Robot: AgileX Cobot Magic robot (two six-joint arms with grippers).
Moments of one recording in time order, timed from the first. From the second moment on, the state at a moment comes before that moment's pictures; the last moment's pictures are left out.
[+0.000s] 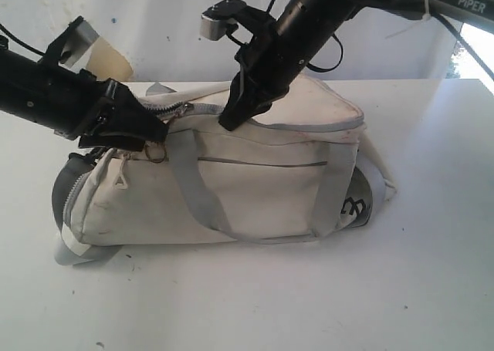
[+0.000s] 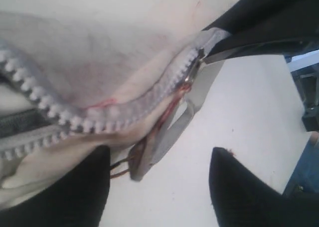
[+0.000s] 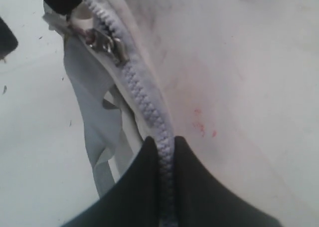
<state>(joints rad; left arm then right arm) -0.14 1.70 -1.16 -1.09 1.04 0.88 0.44 2.09 -1.93 0.56 1.23 -0.96</state>
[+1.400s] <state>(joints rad) -0.23 1.74 -1.14 -0.98 1.00 0.76 0.44 2.09 -1.93 0.56 1.22 -0.96</state>
